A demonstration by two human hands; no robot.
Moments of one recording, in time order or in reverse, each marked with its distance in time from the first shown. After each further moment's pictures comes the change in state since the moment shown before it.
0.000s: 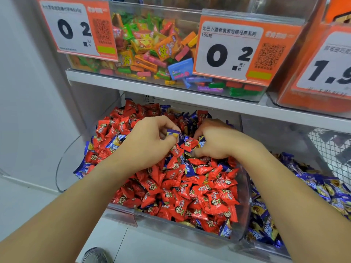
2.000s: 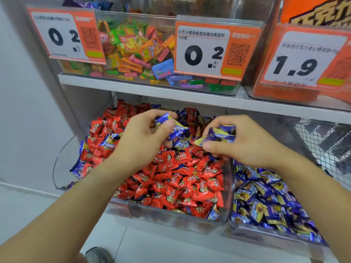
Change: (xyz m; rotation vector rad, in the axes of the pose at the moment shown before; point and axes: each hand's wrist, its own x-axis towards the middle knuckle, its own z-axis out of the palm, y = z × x) left_hand -0.021 0.026 0.006 -0.307 0.059 -0.019; right_hand -0.101 0.018 -0.018 0.795 0.235 -0.091
